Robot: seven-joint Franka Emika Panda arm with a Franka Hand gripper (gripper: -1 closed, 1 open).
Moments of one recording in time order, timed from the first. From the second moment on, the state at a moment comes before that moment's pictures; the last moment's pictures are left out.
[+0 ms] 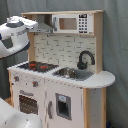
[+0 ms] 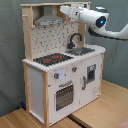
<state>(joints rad) -1.00 -0.83 1.11 -1.71 -0.91 2.97 -0.53</state>
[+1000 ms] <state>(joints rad) -1.07 -0.96 1.12 -1.70 -0.91 2.83 -0.22</state>
